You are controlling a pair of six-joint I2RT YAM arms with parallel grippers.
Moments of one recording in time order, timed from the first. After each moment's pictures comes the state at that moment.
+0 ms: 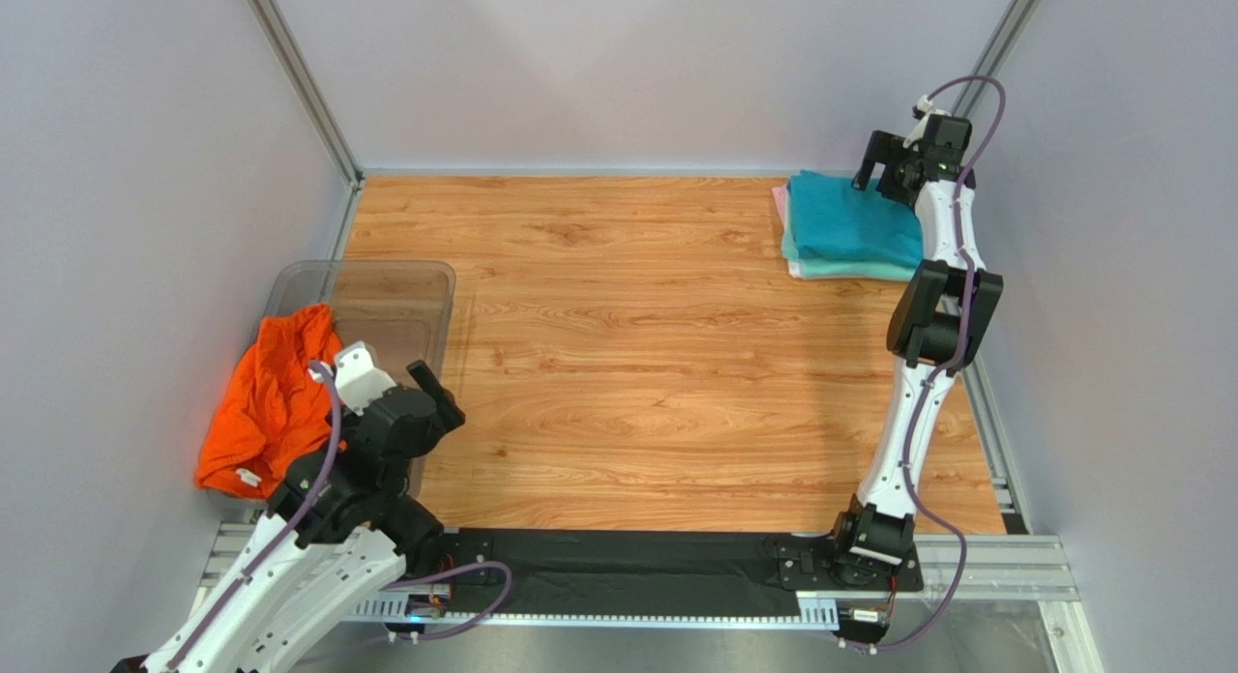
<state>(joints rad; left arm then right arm) -0.64 0.39 0.66 -1.04 -0.71 -0.93 -0.28 2.49 2.34 -0.52 -0.18 0.10</state>
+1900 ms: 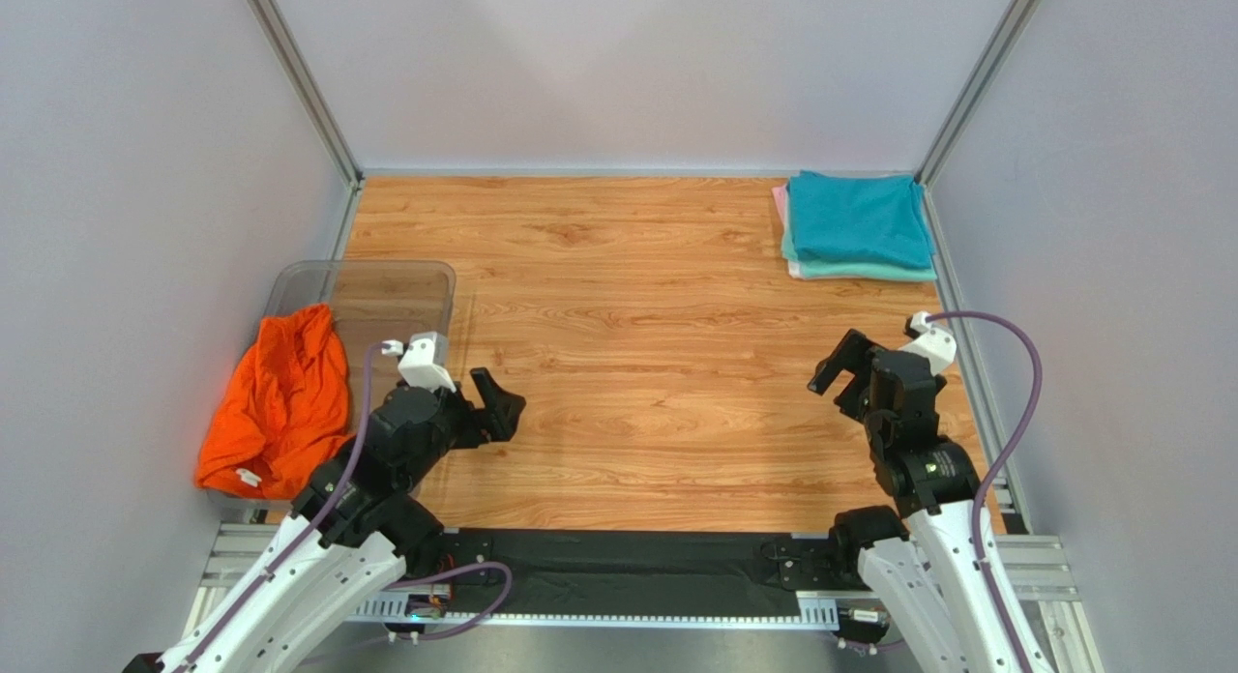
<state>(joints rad) -0.64 0.35 0.50 -0.62 -0.24 -0.63 0.17 0.51 0.56 -0.62 0.31 0.55</state>
